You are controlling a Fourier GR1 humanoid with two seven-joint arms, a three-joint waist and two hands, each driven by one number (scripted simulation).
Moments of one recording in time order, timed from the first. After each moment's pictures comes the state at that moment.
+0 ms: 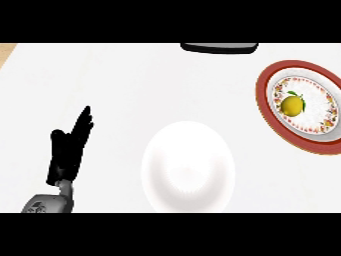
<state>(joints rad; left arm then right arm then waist) -0.07 0.11 -0.06 -1.46 -0.07 0.14 0.21 -0.74 -0.78 -0.48 -0.14 0.47 0.34 -0.83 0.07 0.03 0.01</state>
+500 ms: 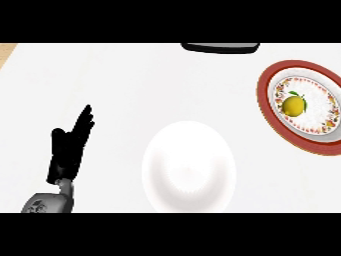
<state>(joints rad) -0.08 0.11 -0.06 -1.45 -0.07 0.14 0.21 -0.70 -0.79 -0.51 -0.13 0.46 0.30 -0.84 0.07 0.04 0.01</state>
